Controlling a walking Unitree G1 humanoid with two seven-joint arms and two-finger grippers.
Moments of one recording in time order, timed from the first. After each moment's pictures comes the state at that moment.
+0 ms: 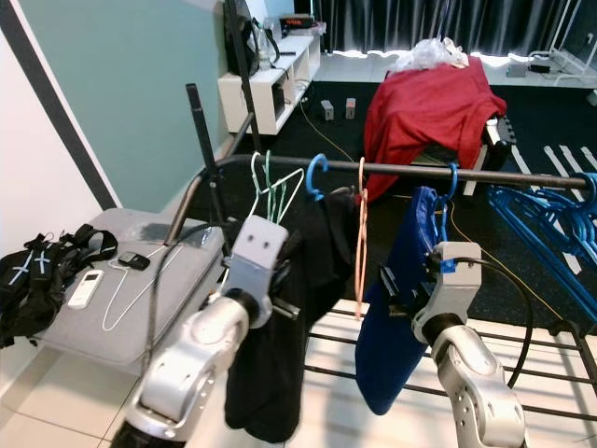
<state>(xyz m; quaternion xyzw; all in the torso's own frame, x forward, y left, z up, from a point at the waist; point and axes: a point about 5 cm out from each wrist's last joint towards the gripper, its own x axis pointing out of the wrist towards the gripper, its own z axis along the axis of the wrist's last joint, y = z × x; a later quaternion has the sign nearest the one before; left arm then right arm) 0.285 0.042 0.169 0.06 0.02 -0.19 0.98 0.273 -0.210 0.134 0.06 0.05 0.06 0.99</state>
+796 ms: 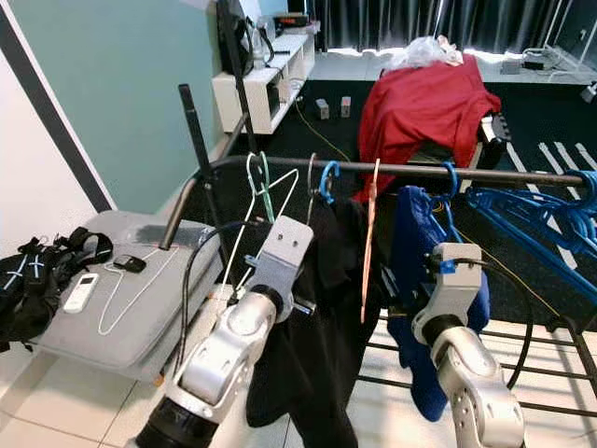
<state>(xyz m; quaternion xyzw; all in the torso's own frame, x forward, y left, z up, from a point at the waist) 0.306 0.018 0.154 0.09 0.05 -0.14 0.99 0.272 -0.210 0.133 0.07 0.06 0.05 0.99</state>
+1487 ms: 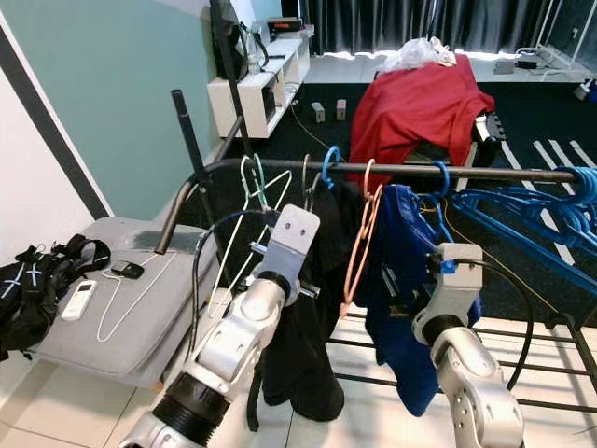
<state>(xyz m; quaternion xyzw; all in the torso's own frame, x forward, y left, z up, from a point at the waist) 0.325 0.017 0.147 0.12 0.04 -0.10 0.99 0.271 -0.208 0.134 0.07 0.05 0.04 1.00</state>
